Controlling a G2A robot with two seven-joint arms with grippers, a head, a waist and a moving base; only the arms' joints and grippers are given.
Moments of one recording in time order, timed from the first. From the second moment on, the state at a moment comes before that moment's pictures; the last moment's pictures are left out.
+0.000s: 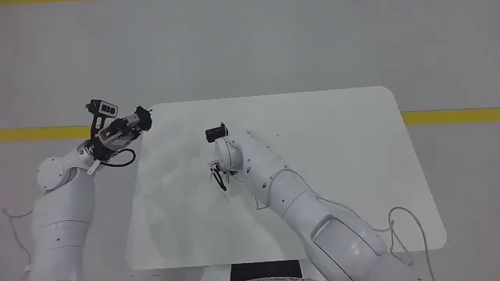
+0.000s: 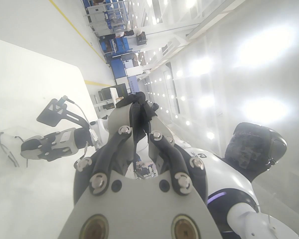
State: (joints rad) left arm 1.27 -1.05 -1.71 -1.16 -0.75 -0.34 -1.38; right arm -0.84 -1.92 0.89 -0.73 -1.18 0.34 1.16
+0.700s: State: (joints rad) left arm 1.27 -1.05 -1.71 -1.16 -0.75 -0.34 -1.38; right arm -0.78 -1.94 0.83 -0.60 -1.12 0.34 1.10
